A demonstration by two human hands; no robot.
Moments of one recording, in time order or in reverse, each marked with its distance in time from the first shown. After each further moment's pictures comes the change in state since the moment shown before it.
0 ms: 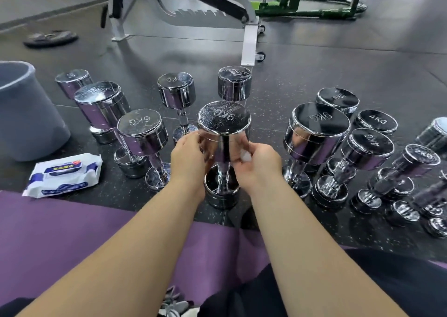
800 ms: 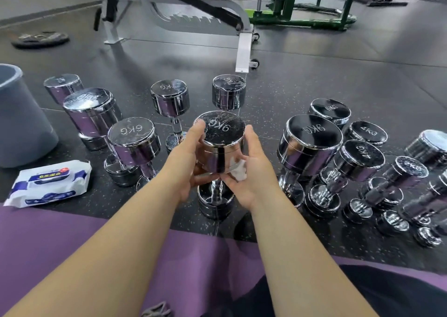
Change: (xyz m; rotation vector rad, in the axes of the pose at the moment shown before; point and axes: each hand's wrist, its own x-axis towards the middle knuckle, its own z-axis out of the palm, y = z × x) left_hand 0.011 0.014 -0.001 0.268 -0.319 -0.040; right_hand 0.005 0.005 -0.004 -0.429 -0.202 -0.058
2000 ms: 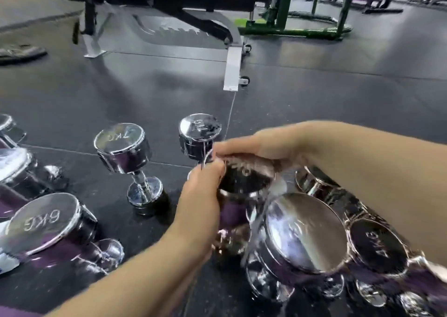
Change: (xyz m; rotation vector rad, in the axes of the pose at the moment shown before) left_hand 0.076 0.025 0.105 -0.048 0.061 0.039; right_hand 0.119 -0.198 -0.019 -1.099 -0.551 0.454
